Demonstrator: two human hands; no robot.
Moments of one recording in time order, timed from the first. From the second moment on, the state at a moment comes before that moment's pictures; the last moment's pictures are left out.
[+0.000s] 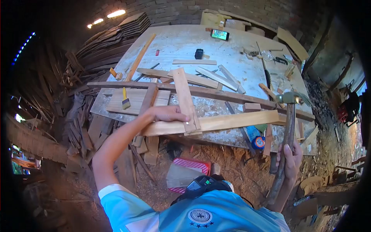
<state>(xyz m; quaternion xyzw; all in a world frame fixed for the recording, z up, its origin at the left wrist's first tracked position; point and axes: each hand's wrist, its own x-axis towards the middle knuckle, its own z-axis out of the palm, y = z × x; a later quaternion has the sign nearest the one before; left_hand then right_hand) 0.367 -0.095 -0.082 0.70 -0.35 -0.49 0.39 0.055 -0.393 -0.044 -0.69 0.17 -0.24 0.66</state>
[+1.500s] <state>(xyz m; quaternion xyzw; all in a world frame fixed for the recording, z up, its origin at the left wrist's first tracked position) -0.215 -0.266 -0.716 0.44 -0.13 -0.76 0.47 -0.423 -0.212 -0.536 -0.37 0.67 -0.35 0.54</state>
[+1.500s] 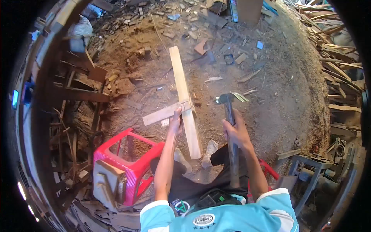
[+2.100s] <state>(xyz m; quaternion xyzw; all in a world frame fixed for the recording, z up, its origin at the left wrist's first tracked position) -0.230 -0.266 -0.909 0.41 -0.17 -0.75 0.49 -0.407 -0.247 -0.722 -0.59 0.57 -0.24 0.52</state>
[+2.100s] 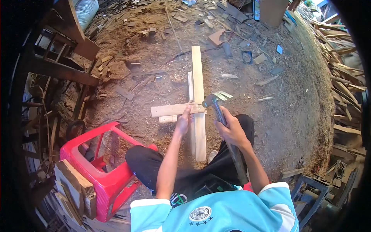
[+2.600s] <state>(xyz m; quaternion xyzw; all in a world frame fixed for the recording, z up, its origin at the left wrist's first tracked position) -0.232 -0.272 -0.885 0.40 -0.26 -0.72 0.50 -0.378 -0.228 -0.705 -0.62 0.59 -0.30 0.42</state>
